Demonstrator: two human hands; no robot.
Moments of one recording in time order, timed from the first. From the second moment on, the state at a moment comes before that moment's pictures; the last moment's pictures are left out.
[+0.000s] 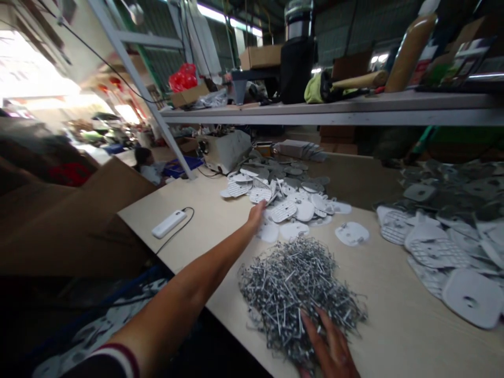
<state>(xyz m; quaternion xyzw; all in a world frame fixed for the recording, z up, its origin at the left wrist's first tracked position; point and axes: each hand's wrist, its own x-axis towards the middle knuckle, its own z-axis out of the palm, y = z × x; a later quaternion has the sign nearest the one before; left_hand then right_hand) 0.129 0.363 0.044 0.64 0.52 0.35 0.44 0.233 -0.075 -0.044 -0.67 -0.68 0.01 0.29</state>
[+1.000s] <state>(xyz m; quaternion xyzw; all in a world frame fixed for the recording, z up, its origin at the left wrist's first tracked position) -0.098 0.122 0.058 0.61 0.55 0.51 0.26 0.093 0.175 0.170 -0.54 -0.79 0.20 0.18</state>
